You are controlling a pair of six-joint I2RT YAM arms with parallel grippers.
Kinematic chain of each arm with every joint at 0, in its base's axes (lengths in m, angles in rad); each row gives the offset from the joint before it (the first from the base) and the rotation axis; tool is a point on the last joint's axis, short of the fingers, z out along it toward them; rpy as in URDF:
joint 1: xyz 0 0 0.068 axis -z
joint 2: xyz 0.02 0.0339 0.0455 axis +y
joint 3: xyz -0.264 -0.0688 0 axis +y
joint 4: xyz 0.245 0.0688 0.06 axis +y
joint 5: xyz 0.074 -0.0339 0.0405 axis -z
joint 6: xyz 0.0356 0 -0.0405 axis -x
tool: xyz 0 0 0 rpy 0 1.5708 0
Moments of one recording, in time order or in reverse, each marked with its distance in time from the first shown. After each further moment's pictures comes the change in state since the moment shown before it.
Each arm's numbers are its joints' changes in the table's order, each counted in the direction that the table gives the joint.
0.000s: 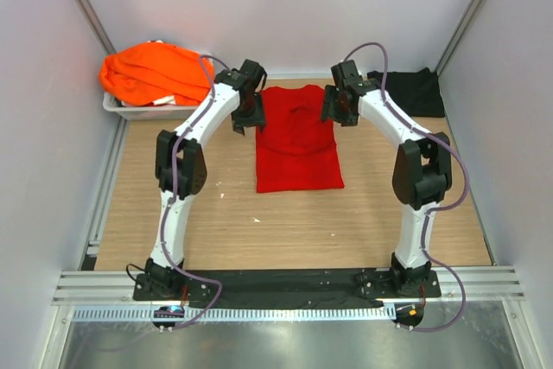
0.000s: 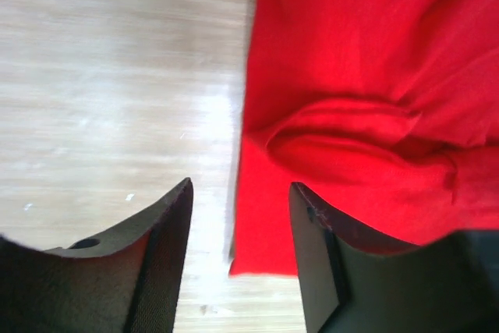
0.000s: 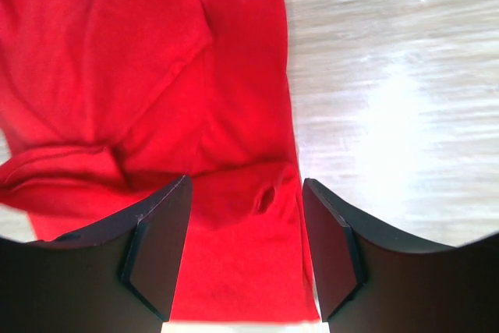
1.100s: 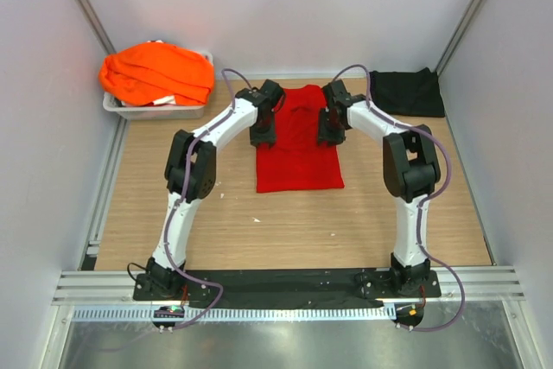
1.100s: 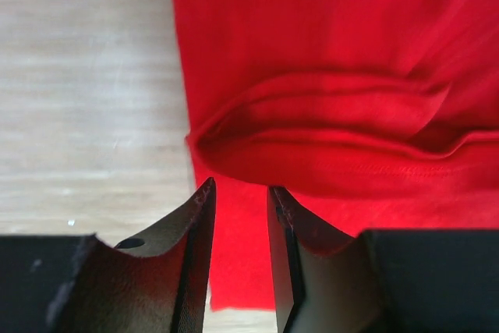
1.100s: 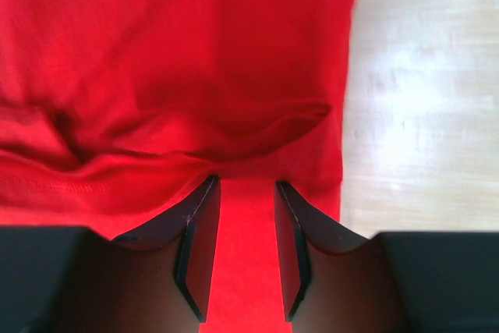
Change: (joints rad) left arm 0.102 -0.035 0.236 -0.171 -0.048 -0.013; right arm -0.020 0.052 0.179 -0.096 -0.132 0.029
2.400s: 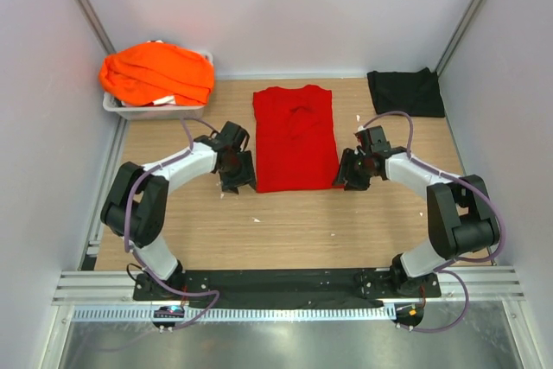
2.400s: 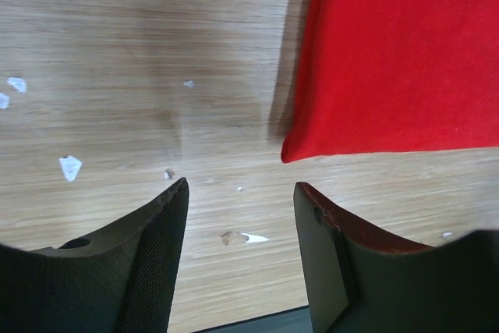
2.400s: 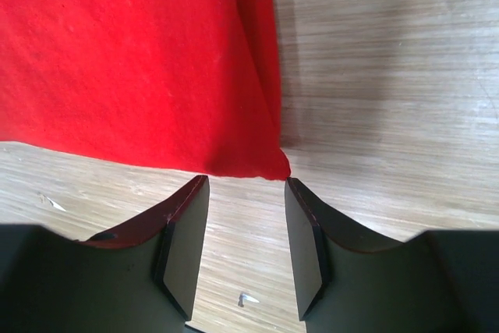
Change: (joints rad) left arm -0.050 -0.571 0.873 -0.318 0.220 0.117; right arm 0.101 -0.529 0.734 -0.232 -0.230 -0.090
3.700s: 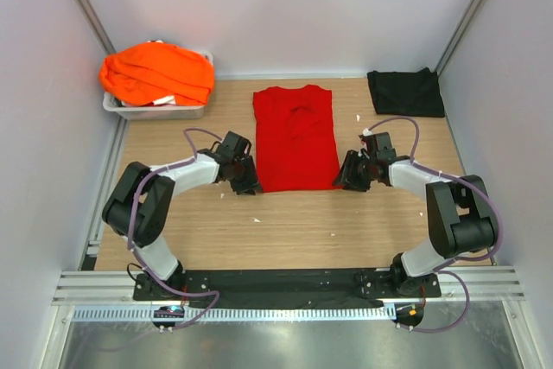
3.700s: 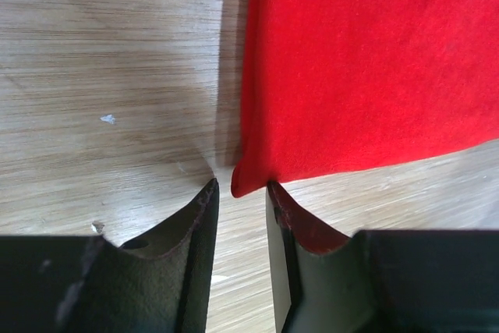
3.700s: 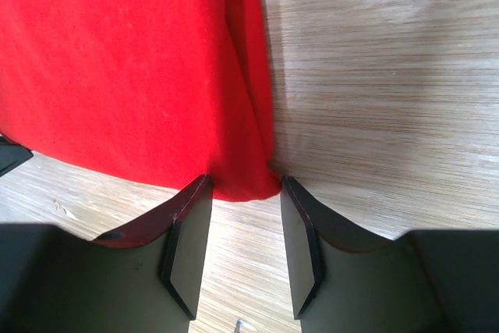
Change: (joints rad) left arm 0.031 0.008 0.156 -0.309 0.093 0.100; right arm 0.053 0.009 0.103 -0.190 -0.075 -0.010
